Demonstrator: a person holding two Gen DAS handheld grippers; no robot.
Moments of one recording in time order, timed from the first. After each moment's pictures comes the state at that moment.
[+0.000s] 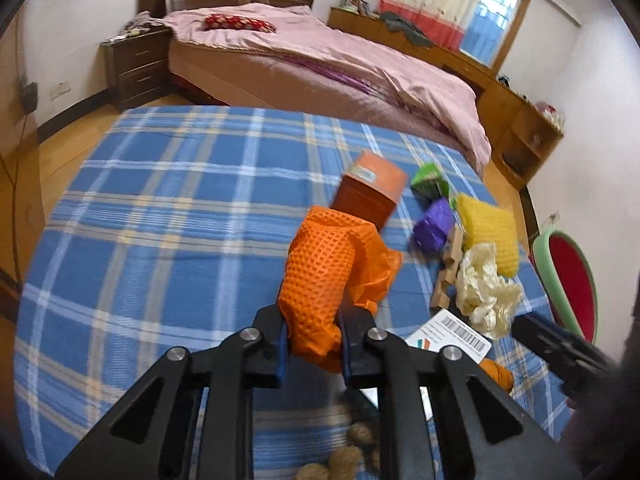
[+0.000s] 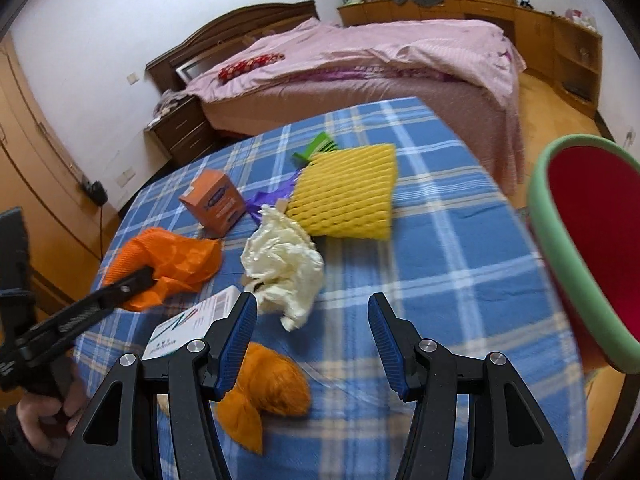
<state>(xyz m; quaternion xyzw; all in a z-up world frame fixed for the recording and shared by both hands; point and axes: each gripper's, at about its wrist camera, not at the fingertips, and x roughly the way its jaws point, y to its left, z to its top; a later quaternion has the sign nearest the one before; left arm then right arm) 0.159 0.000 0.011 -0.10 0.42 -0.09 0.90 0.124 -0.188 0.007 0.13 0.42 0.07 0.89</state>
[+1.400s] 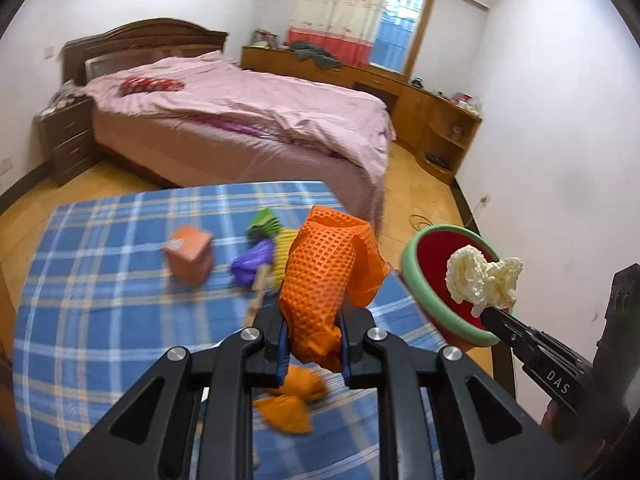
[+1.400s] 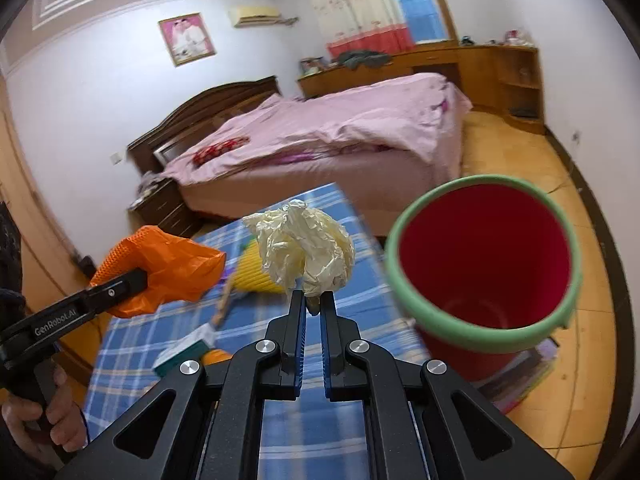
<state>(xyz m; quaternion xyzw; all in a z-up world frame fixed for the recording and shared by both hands) 0.097 -0.123 0.107 -0.04 0.35 -0.23 0.91 0.008 -0.282 0.083 0.18 0.30 -0.02 0.94</state>
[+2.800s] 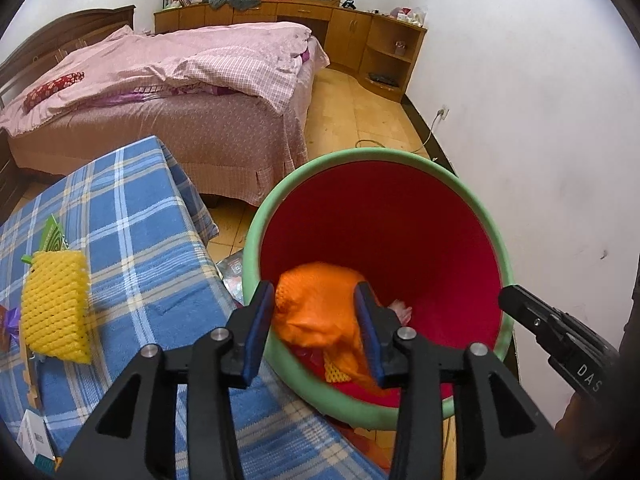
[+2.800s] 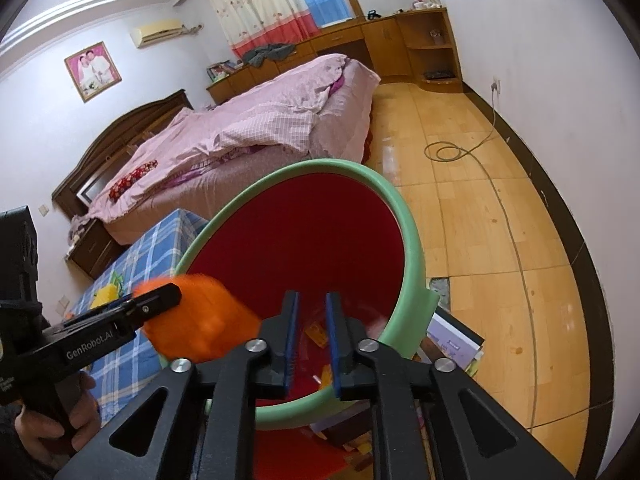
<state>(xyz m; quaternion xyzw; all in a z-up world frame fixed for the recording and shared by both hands) 0.145 -0.357 0.031 0.06 0.42 -0.32 0.85 0.008 -0.452 0.022 0.25 0.32 -0.14 0.90</state>
